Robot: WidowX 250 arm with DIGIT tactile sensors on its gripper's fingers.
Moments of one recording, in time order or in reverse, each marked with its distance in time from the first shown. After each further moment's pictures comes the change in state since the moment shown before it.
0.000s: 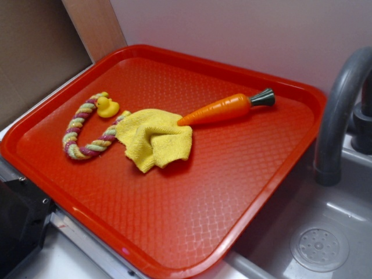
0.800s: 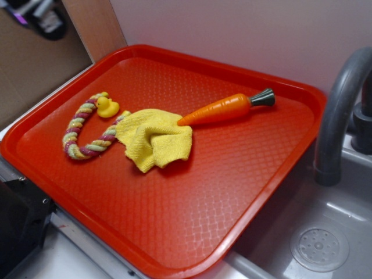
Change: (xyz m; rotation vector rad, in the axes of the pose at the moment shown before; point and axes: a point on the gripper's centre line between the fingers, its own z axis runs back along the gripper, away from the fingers) arm 0.073 -0.025 -0.058 -0.132 -0.117 -0.186
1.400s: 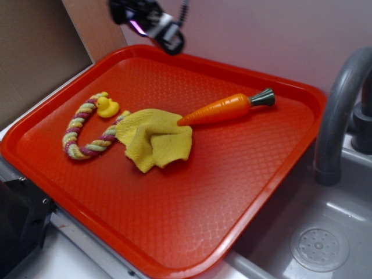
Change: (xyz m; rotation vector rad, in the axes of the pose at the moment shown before) arm 0.080 -0.010 -0.100 0.032 -0.083 -0.155
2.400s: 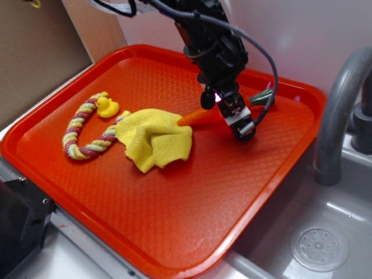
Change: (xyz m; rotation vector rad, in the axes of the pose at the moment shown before) arm -0.005 -0.038 -0.106 -0.010 0.136 -0.198
